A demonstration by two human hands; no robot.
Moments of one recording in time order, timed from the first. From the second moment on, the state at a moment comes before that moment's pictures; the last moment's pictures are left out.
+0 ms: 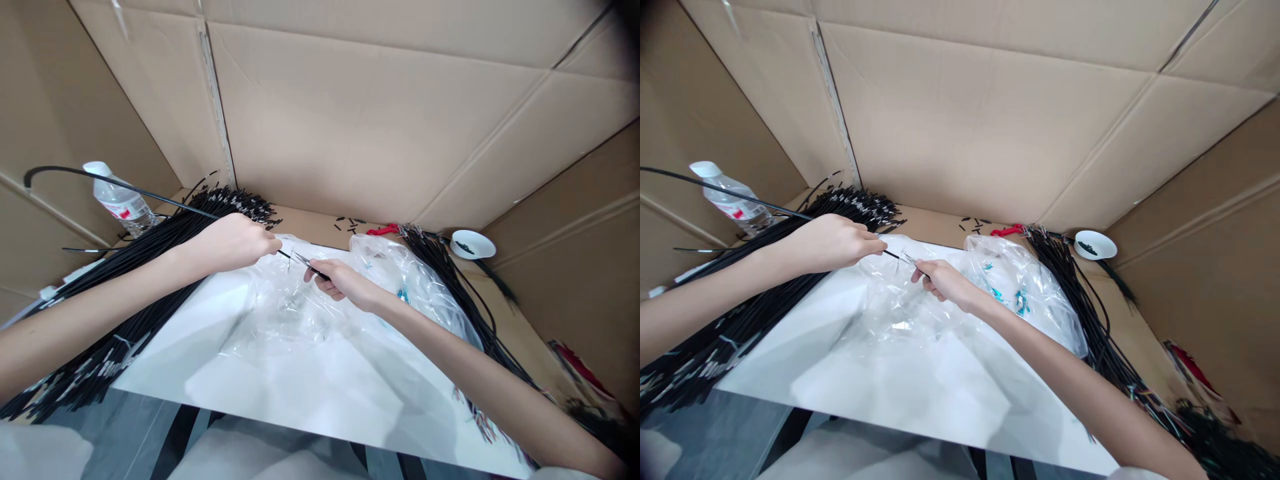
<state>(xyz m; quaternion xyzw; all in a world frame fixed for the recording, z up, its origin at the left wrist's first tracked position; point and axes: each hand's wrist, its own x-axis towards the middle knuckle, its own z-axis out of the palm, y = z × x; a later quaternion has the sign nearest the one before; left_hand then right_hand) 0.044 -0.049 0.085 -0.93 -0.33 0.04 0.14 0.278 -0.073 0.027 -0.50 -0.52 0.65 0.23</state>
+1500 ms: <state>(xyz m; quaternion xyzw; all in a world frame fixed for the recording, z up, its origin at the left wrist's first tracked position) 0.053 -0.039 0.070 -0.95 -0.21 -0.04 0.23 0.281 -0.052 0.016 -0.46 -0.38 0.79 0.17</state>
